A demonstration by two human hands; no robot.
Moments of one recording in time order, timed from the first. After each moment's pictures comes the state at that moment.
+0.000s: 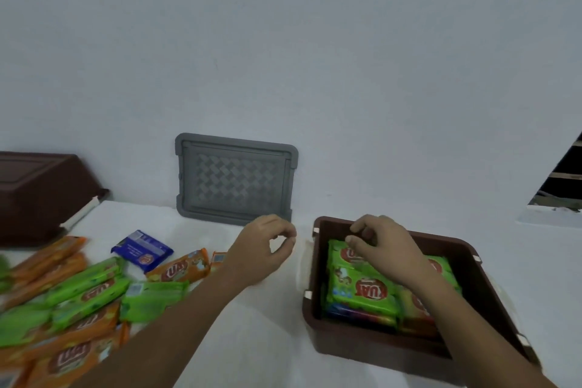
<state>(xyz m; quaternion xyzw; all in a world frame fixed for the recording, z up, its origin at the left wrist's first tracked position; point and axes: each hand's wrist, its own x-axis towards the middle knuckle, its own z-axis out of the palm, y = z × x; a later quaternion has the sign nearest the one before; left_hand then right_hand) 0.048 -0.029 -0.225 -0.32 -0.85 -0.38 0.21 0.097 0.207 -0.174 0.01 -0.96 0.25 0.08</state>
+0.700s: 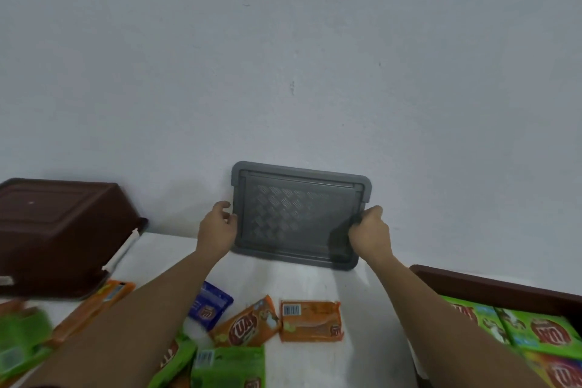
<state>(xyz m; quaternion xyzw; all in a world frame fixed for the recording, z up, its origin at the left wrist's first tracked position) -0.120 -0.218 -0.236 0.06 -0.87 -0.48 0.10 -0.076 0.048 -0.198 -0.20 -0.90 0.38 0.09</state>
